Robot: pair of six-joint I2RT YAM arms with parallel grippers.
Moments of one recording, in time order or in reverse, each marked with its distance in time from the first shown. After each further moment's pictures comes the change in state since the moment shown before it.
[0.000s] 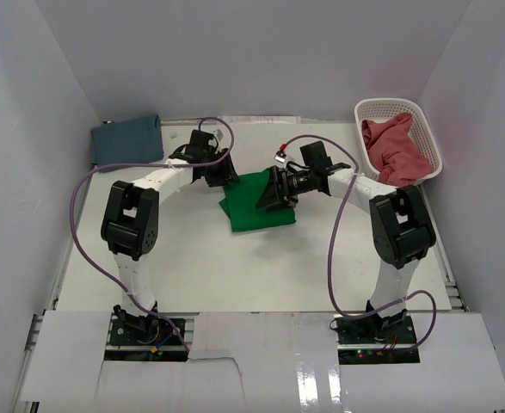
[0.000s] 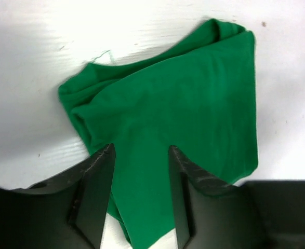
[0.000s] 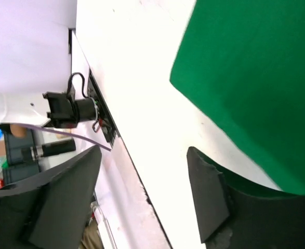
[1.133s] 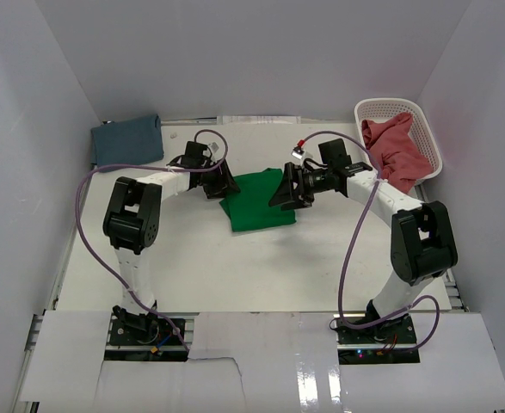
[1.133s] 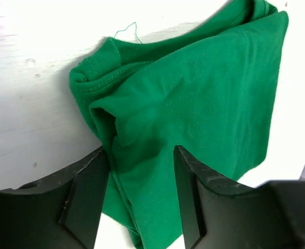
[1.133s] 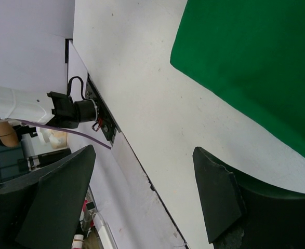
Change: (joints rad) left arm 0.047 0.054 -0.117 0.109 0.111 -0.059; right arm -0.069 -0.211 -0.066 -0.121 0.052 -0.048
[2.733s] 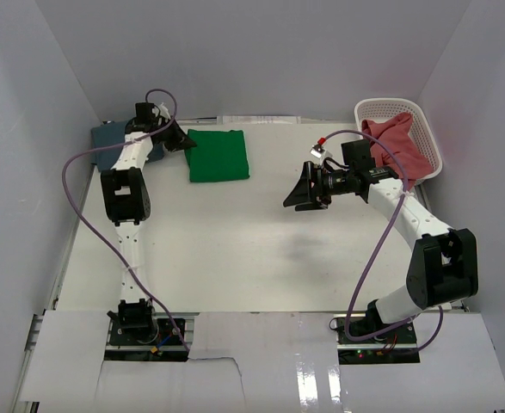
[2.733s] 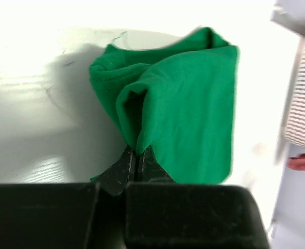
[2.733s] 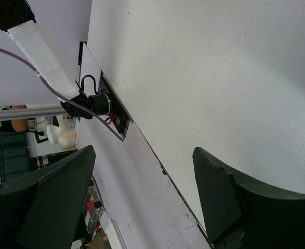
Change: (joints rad) left arm 0.338 0.528 0.940 -0.334 0.216 0.110; right arm -0.090 -0.196 -0.064 -0.119 -0.048 -0.026
